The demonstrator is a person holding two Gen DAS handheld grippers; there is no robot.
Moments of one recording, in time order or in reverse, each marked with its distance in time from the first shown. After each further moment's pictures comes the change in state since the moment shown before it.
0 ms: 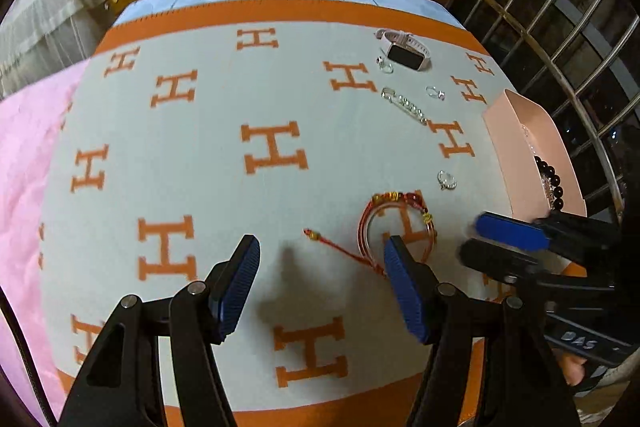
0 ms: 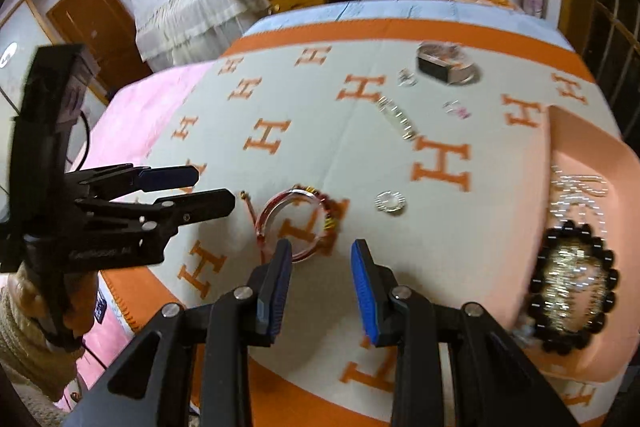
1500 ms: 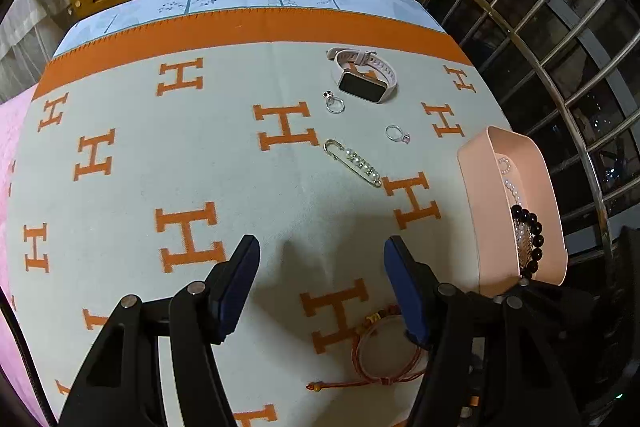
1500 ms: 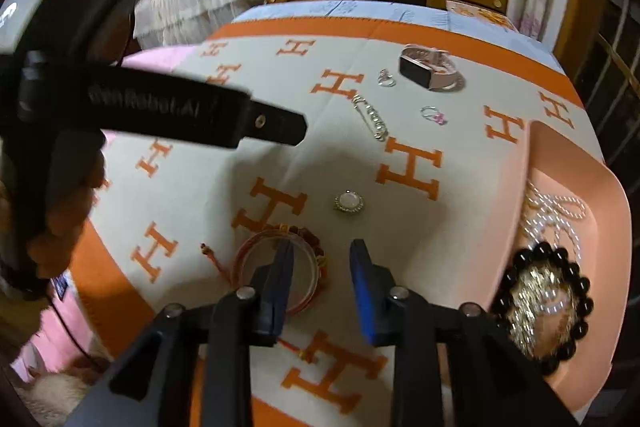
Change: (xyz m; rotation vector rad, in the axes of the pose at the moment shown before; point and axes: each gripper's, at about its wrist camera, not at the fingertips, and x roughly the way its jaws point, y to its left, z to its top) left arm 0.036 -0.043 0.072 0.027 0.051 -0.070; right arm 0.007 -0.015 -0.002 -0.120 0.019 -0.099
